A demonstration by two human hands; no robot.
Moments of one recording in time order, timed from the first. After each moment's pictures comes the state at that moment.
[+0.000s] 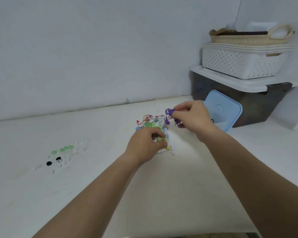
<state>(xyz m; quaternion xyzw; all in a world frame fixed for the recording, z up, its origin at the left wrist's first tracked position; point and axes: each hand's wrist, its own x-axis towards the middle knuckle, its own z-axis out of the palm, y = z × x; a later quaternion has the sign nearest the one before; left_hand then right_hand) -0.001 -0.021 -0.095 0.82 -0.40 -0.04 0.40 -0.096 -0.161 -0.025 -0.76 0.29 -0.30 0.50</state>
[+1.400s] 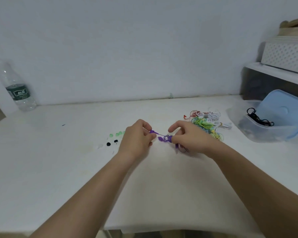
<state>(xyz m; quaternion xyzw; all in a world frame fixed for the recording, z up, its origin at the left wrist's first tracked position) 0.046 0.131 -0.088 0.84 -0.21 -0.03 0.50 -0.040 -0.043 -0.064 -0.89 0.12 -0.02 0.44</state>
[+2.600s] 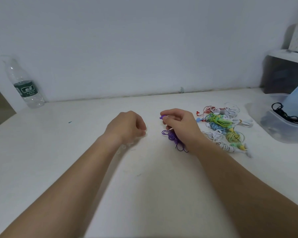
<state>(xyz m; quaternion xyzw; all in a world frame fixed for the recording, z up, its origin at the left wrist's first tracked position) 0.104 0.163 -0.058 0.94 -0.25 -0.03 0.22 0.025 -0.013 -0.092 -0.71 0.09 -0.19 0.67</state>
